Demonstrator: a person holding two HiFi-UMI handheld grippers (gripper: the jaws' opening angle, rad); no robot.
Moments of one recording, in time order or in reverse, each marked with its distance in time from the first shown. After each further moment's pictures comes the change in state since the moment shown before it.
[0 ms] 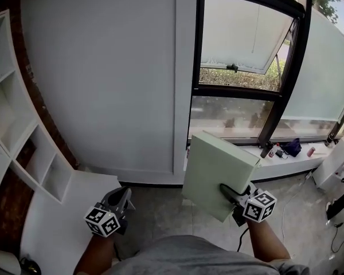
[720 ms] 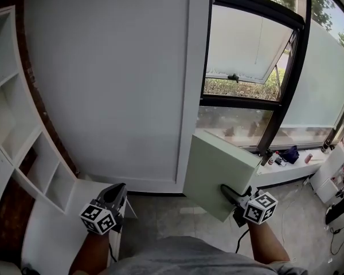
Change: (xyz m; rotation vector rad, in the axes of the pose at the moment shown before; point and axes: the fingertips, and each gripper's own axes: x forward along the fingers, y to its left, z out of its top) left arm -0.012 0.067 0.053 0.056 -0.058 -0.021; right arm 0.046 0.041 0.037 -0.082 -0.043 -0.027
